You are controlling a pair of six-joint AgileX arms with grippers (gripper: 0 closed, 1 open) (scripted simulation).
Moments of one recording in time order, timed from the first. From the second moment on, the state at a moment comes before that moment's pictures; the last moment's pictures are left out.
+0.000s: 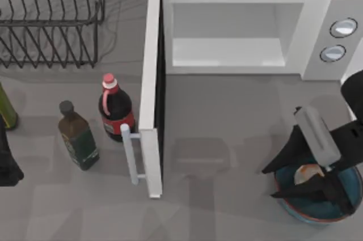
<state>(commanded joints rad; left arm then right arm) 0.00 0.00 0.00 0.00 0.00 0.00 0.18 1.94 0.84 -0.58 -1.02 -1.60</state>
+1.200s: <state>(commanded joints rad) 0.00 0.00 0.00 0.00 0.00 0.00 0.13 1.51 0.67 -0.49 -0.90 -1.31</state>
